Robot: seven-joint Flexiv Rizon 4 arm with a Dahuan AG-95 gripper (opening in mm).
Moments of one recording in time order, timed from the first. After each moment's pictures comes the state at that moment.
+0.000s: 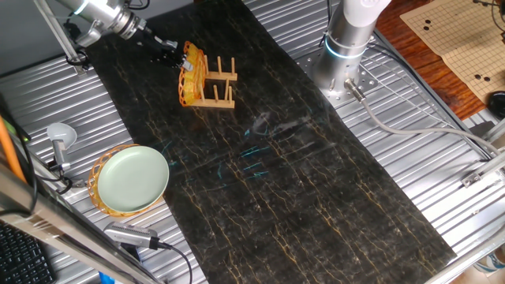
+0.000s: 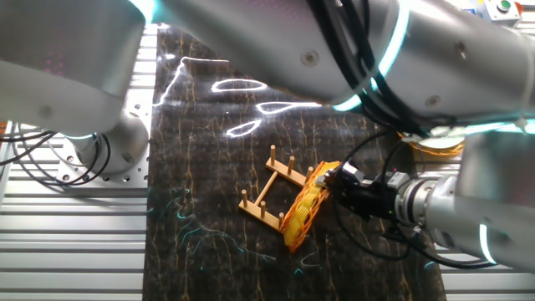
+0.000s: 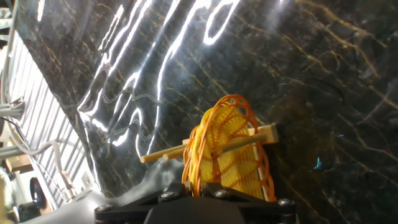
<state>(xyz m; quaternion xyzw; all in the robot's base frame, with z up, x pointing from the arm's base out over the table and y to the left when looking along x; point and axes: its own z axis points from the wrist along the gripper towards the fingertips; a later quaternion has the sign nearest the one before) 0.463 -0.144 0.138 0.37 -0.86 -0.30 0.19</state>
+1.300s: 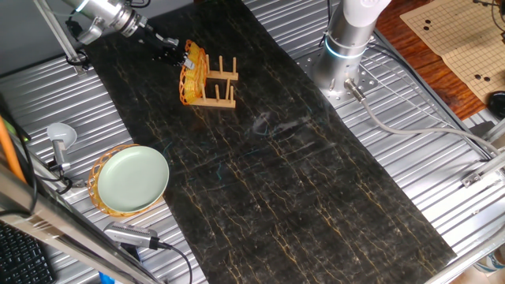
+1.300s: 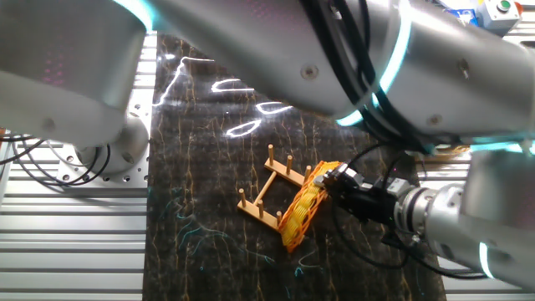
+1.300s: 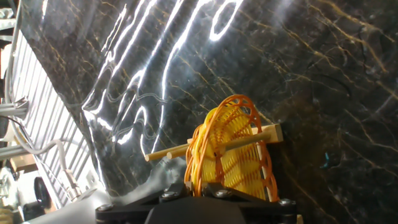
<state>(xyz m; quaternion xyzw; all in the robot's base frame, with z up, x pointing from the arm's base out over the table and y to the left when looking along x) 0.465 -0.148 0.146 0.36 -0.85 -0.33 0.19</state>
